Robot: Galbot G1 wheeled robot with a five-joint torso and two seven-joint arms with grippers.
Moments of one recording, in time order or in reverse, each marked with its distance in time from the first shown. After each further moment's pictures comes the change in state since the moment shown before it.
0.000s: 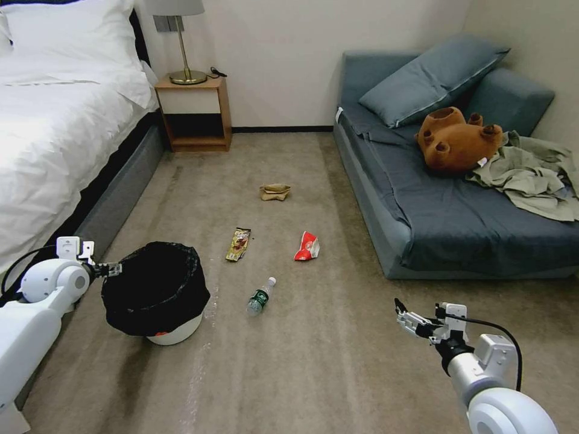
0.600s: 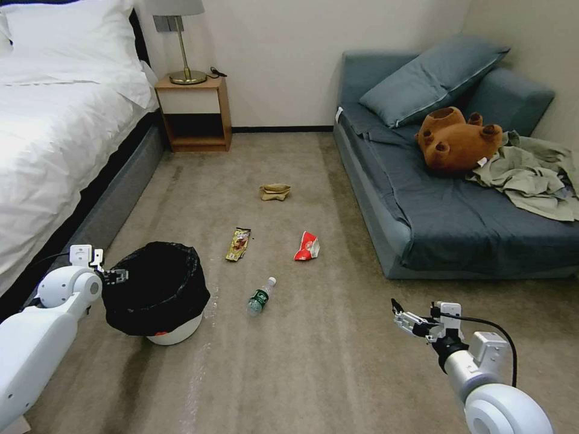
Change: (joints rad) left arm -0.016 -0.073 -0.001 0.064 0.087 -0.001 0.016; right arm 0.029 -0.041 -0.034 -0.034 0.003 0.015 -0.004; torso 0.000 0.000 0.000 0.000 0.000
